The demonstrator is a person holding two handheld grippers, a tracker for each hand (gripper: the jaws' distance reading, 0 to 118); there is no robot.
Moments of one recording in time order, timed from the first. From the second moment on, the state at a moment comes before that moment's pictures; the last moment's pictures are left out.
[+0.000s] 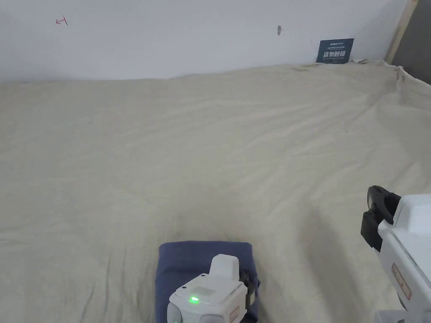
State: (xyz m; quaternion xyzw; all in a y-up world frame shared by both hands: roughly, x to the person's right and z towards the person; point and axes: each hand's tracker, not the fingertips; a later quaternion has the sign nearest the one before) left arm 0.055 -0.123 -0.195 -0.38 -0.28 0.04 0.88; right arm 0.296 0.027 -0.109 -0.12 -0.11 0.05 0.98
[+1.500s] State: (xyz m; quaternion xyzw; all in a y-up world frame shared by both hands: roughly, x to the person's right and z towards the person) left arm -0.158 0.045 -0.201 -0.06 -0.03 0.00 1.00; right arm 0.213 0.057 -0.132 -0.03 -0.06 0.06 1.00
